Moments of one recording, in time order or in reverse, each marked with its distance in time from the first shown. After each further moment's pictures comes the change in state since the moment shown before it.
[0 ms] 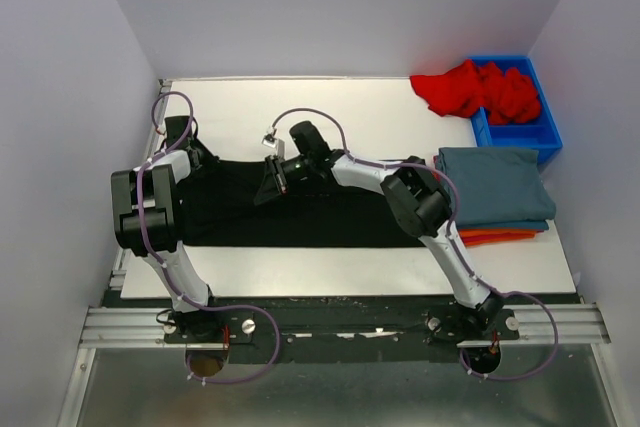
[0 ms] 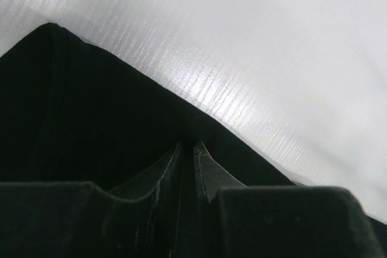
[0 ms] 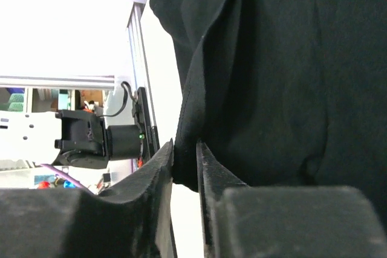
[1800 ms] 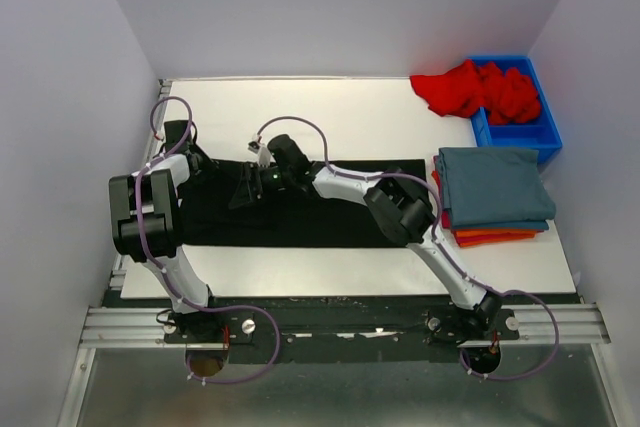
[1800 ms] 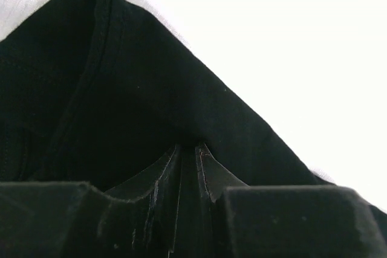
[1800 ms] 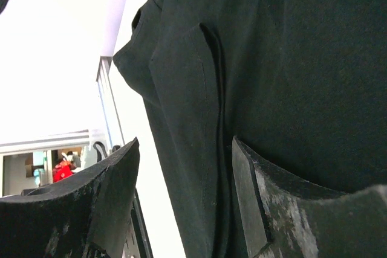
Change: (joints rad) left arm 0.005 -0.043 -0.049 -0.032 -0.019 0.000; right arm 0.101 0.090 0.101 0.029 0.285 0.092
